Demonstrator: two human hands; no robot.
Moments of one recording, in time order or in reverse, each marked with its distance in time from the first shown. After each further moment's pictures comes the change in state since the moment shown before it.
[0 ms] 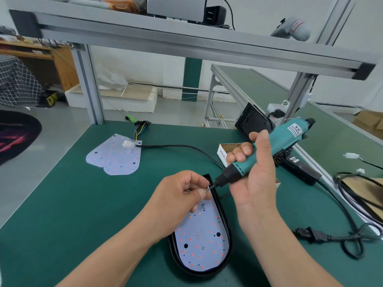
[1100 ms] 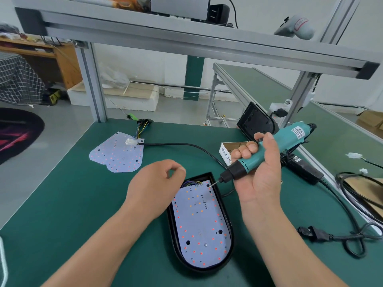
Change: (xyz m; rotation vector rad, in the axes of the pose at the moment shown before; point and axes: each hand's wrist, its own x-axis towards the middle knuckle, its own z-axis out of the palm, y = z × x) left_hand 0.009 0.005 -0.032 0.609 0.319 -0.036; right_hand 0.005 -0.003 -0.006 0.076 0.030 0.022
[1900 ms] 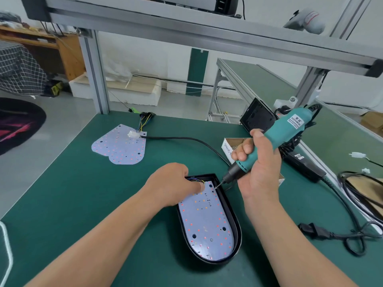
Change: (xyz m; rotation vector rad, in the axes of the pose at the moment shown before) left_hand 0.020 0.000 0.027 0.123 -0.271 -0.042; right_hand 0.008 0.007 -0.012 -0.290 -0.104 -0.093
